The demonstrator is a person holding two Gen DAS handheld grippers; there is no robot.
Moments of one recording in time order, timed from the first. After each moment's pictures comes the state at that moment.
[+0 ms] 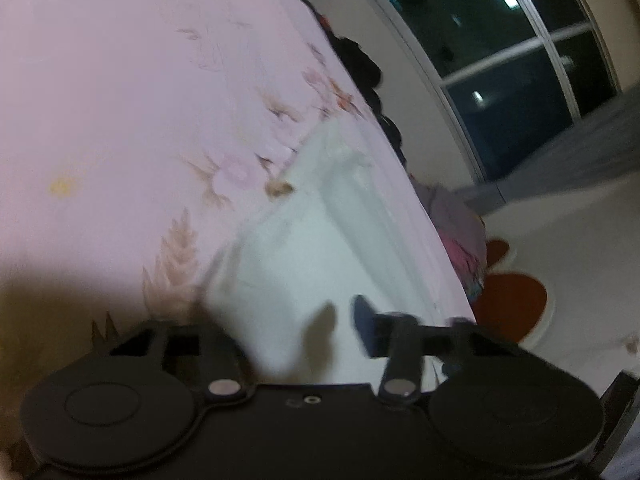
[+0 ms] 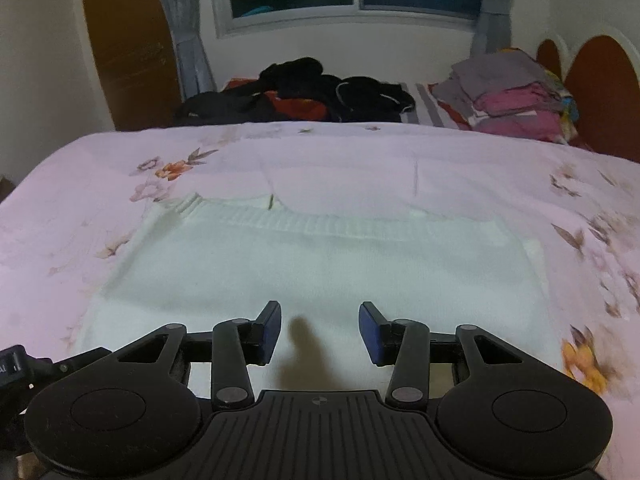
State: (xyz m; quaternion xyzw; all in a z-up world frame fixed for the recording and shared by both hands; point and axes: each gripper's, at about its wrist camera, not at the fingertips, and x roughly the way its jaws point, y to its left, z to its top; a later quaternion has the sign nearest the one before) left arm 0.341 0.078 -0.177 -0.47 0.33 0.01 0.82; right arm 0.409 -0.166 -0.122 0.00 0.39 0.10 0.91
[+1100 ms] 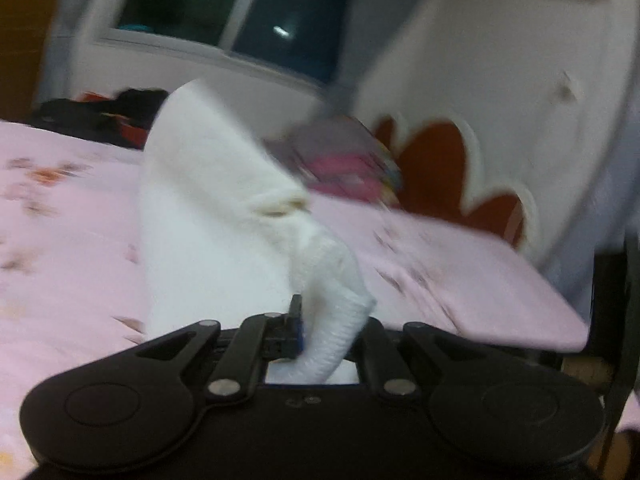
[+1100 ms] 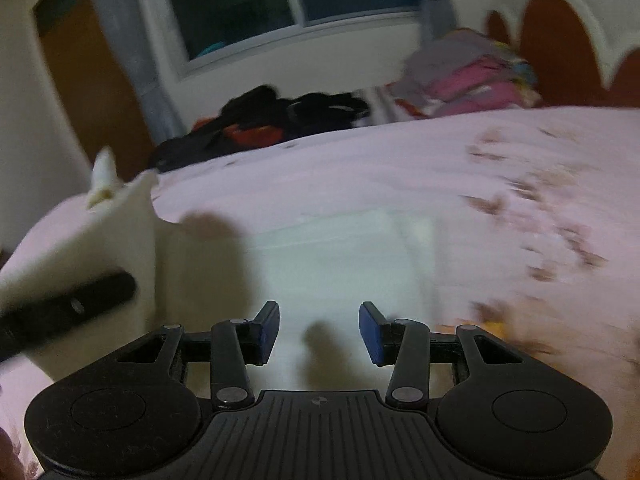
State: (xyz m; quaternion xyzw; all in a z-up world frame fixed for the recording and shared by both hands) left arm 0.363 -0.129 -0.090 -0.12 0.29 -0.21 0.93; right arm 0.374 -0.314 -0.107 0.12 0.36 0.05 0.92
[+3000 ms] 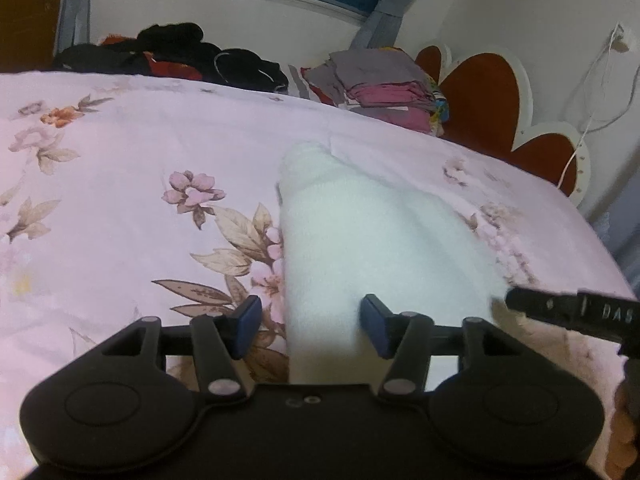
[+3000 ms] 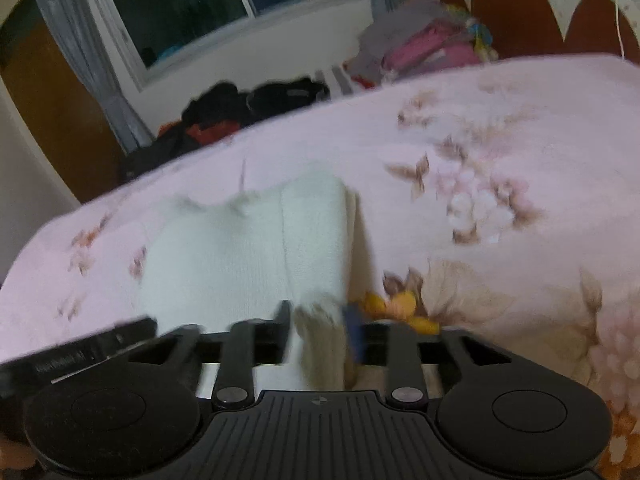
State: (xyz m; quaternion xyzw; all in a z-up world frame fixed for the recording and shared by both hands) left arm 0.404 -0.097 -0.119 -0.10 0.40 -0.16 0.90; right arm 0.371 -0.359 -0.102 0.16 0.38 0.03 0.91
